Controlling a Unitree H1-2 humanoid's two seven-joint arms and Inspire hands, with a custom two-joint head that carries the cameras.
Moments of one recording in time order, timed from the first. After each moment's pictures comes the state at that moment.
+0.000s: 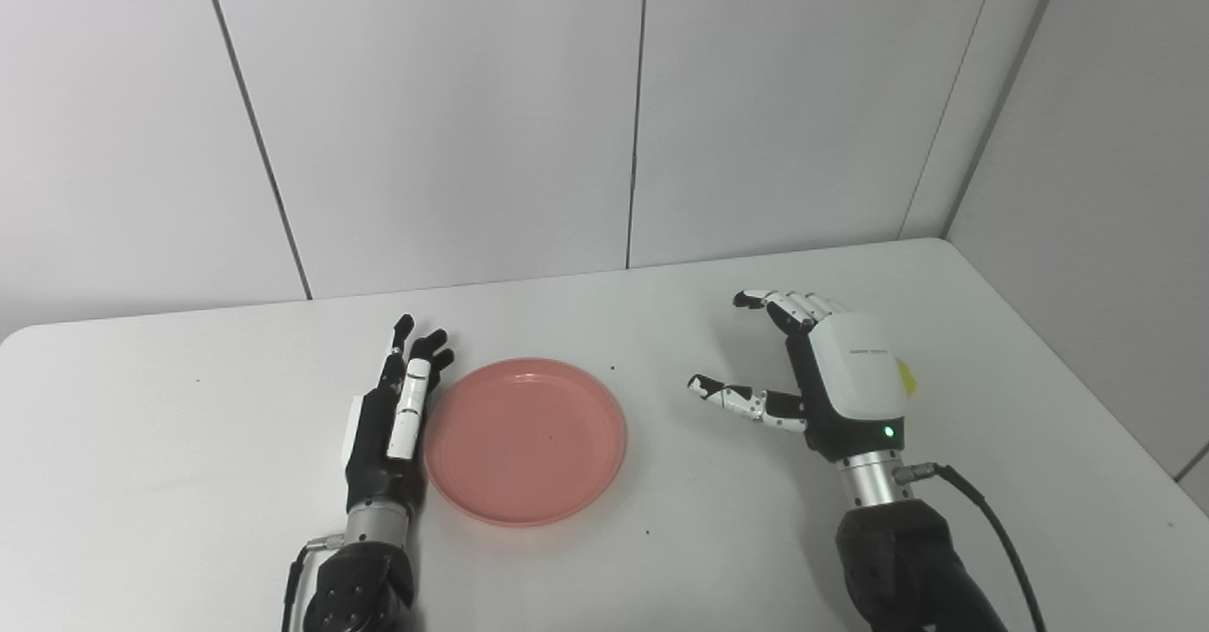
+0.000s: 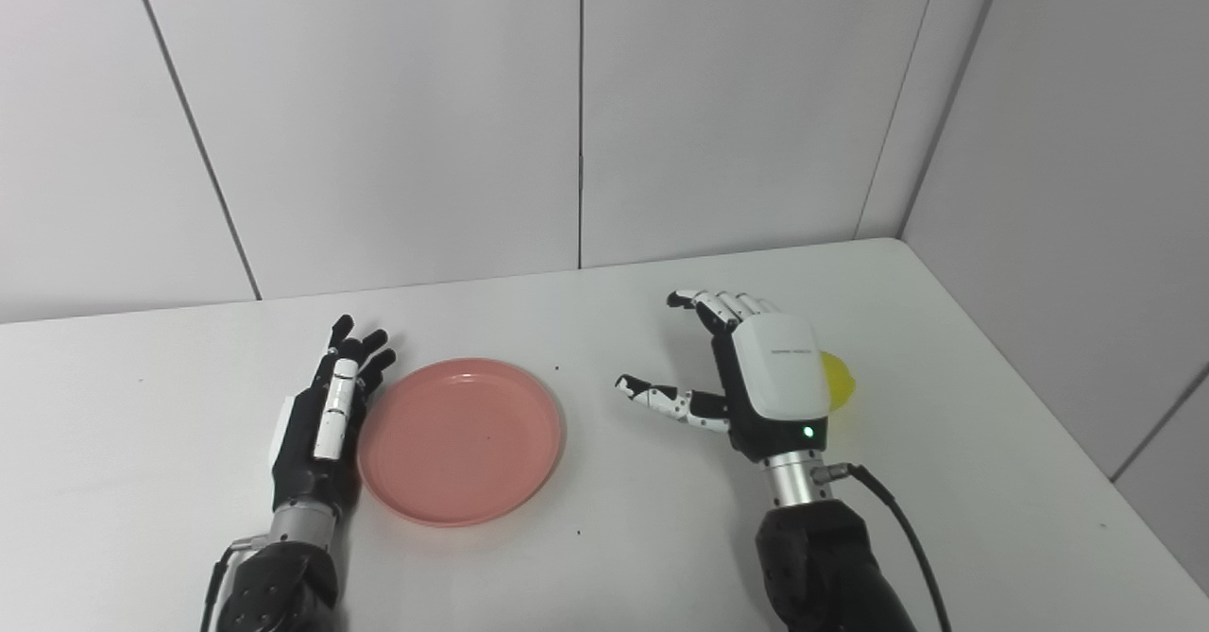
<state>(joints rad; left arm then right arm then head) -0.41 -0.10 -0.02 0.44 -0.06 -0.13 0.00 -0.21 -0.29 0.05 0.00 -0.97 -0.04 -0.37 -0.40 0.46</state>
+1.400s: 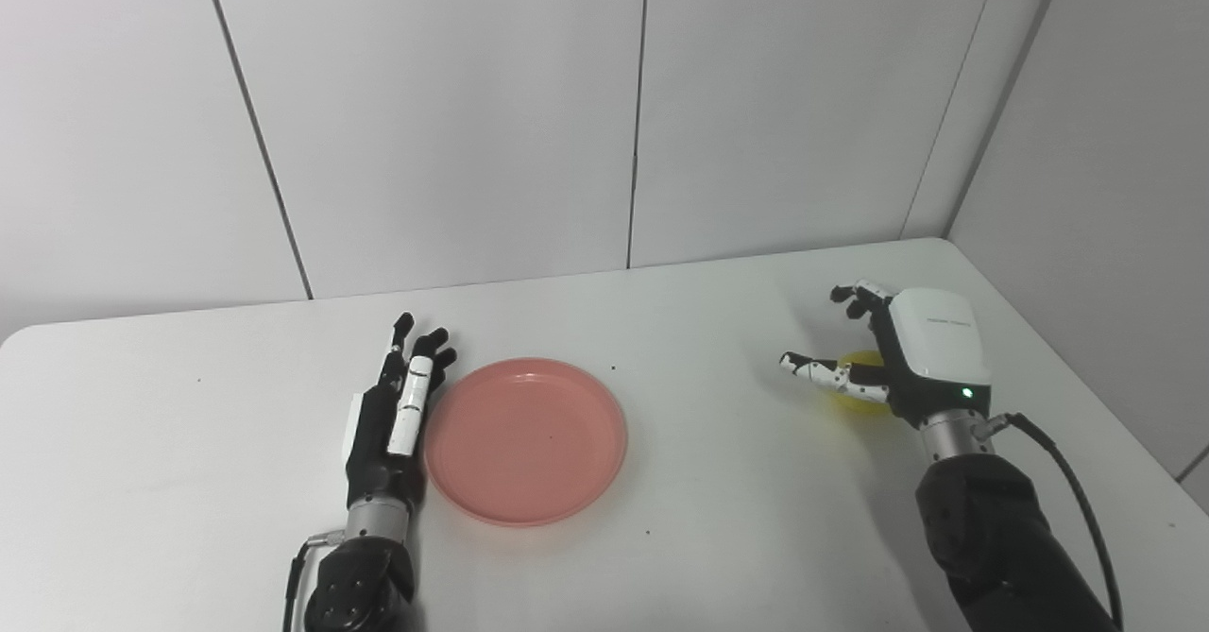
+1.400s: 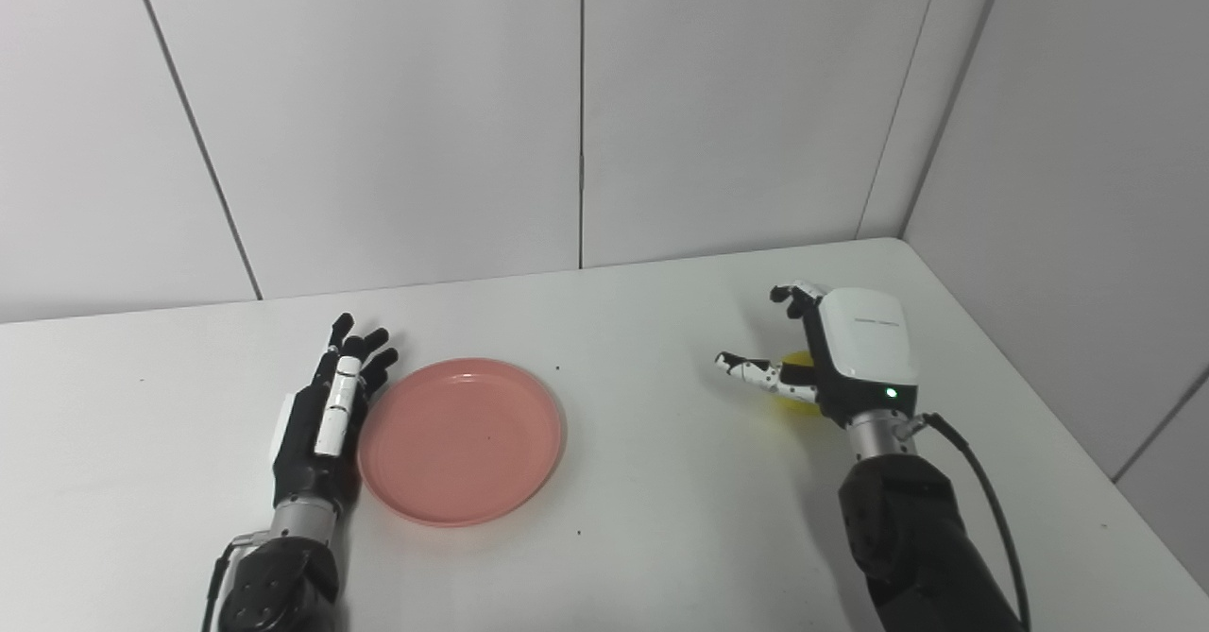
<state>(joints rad) -0.43 -0.11 -0.01 0.47 -0.06 -0.13 0.00 -0.23 -0.43 0.00 0.07 -0.93 0.15 -0.18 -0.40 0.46</state>
